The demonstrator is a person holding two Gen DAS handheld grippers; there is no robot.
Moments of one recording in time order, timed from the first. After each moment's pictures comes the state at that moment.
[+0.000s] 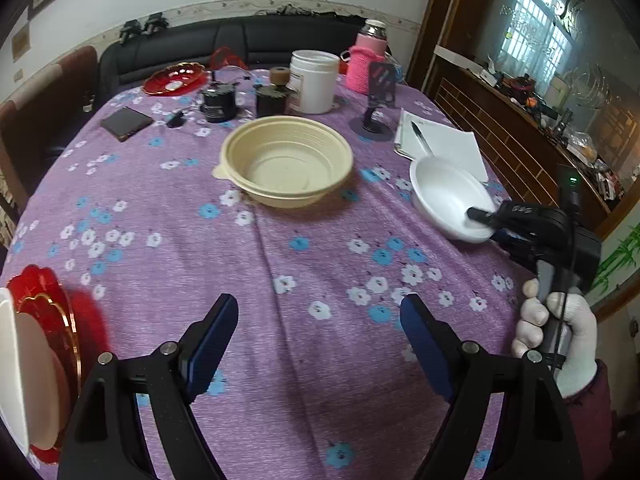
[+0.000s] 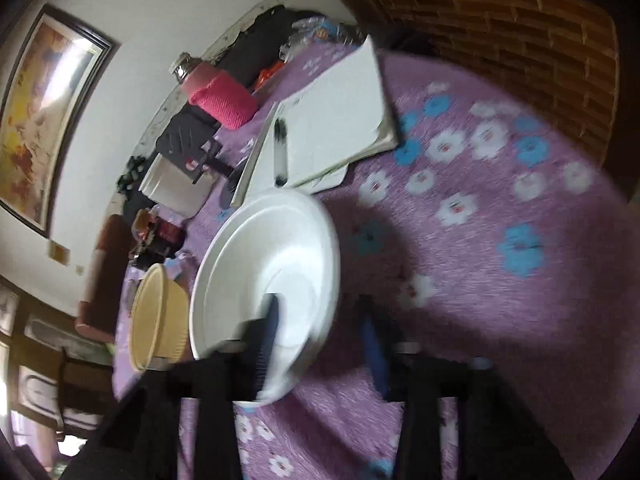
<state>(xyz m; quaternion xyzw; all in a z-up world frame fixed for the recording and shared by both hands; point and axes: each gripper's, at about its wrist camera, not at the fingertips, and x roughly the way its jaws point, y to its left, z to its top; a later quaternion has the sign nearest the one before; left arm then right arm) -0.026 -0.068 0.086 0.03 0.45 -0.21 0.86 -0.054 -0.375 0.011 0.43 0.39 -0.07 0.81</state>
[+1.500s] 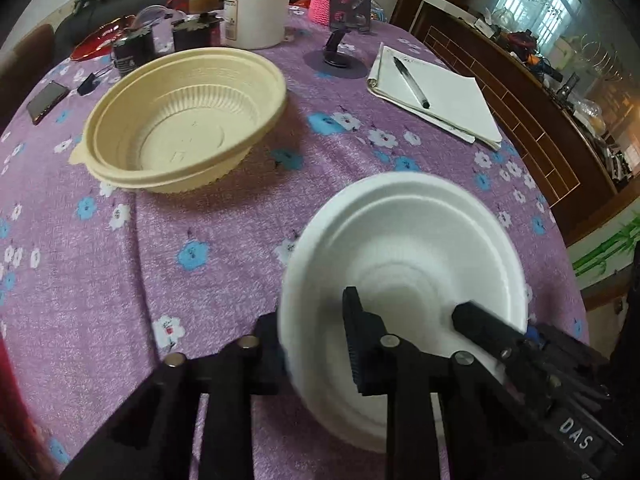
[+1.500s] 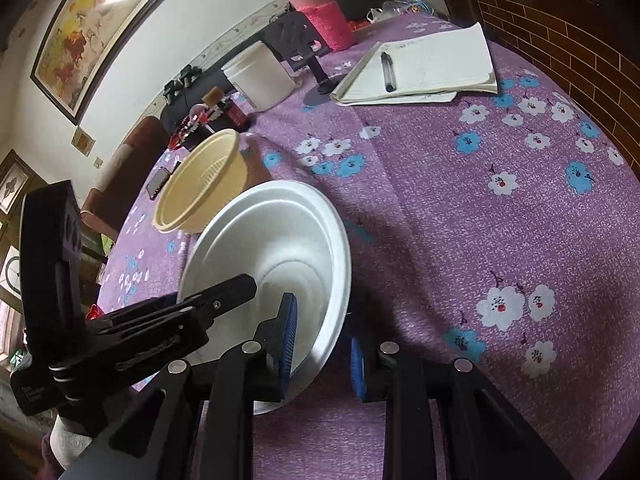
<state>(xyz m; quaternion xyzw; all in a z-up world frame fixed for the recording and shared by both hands) 0.033 -0.149 0.017 0.04 0.53 -0.25 0.81 -0.096 -0.277 0.034 0.27 0.43 0.00 0.86</state>
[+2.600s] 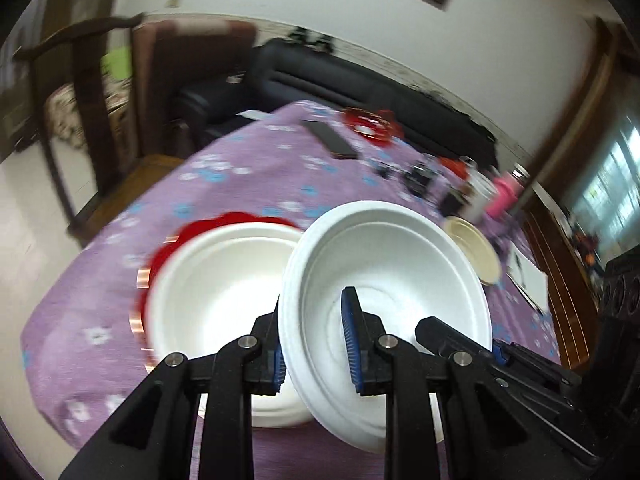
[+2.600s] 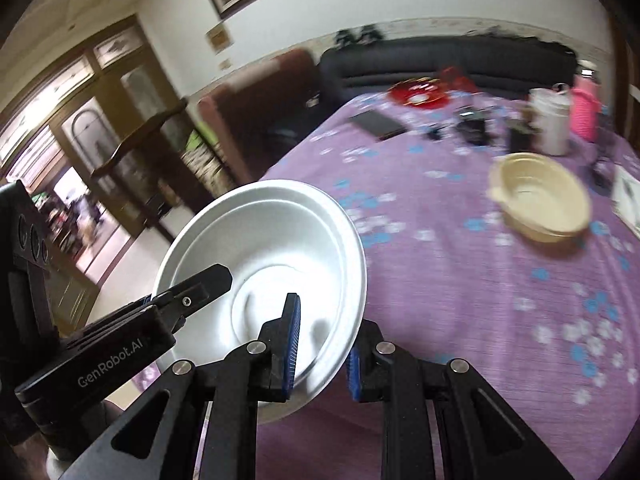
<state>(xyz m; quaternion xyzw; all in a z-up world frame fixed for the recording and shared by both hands) -0.070 0.213 0.117 -0.17 0.39 -0.02 0.91 -0.075 0.060 0.129 0.09 0.42 0.23 0.87</state>
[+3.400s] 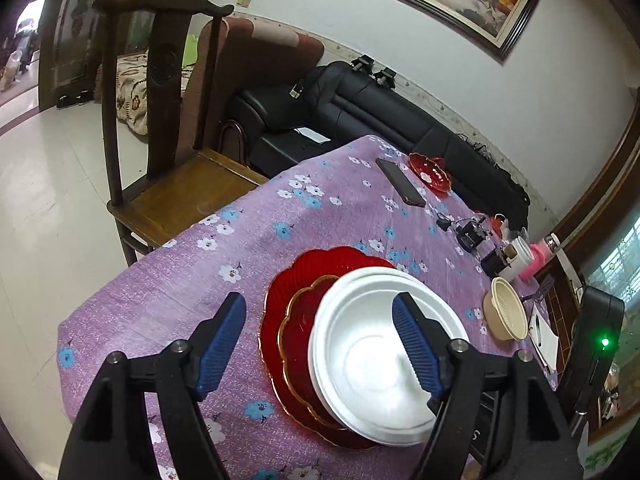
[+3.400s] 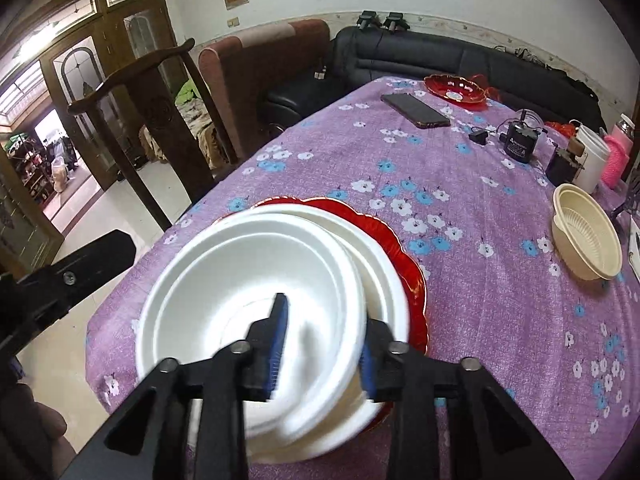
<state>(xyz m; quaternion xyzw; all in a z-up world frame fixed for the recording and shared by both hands) -0.086 0.300 0.106 -0.25 0.35 0.04 0.90 -0.051 0.141 0.102 -0.01 0.43 0.20 0.88</state>
